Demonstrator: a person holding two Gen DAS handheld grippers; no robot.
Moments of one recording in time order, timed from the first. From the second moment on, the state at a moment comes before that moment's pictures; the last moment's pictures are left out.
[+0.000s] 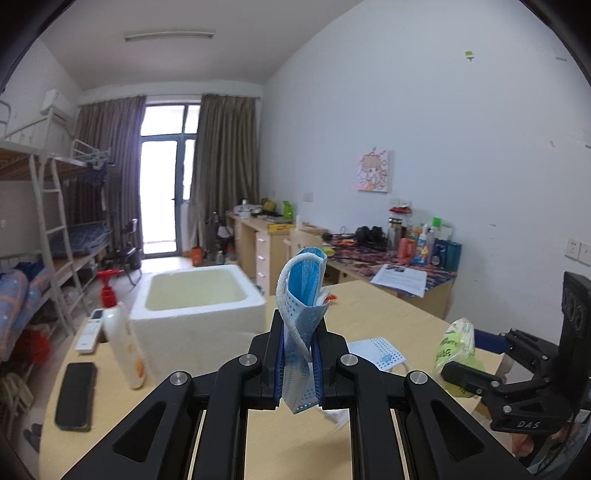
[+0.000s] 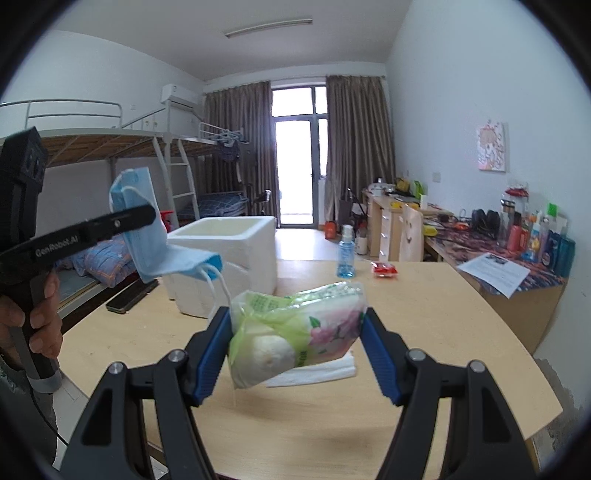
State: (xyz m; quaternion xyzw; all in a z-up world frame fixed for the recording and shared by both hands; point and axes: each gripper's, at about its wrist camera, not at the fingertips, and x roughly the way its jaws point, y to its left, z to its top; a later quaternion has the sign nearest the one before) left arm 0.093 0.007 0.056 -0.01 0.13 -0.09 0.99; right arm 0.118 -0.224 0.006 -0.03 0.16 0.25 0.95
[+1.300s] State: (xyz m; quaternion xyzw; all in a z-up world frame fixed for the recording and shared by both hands) left arm 0.060 0.067 0.022 -0.04 0.15 -0.02 0.99; right arm 0.119 -0.152 -0.005 -0.06 0.17 0.33 0.93
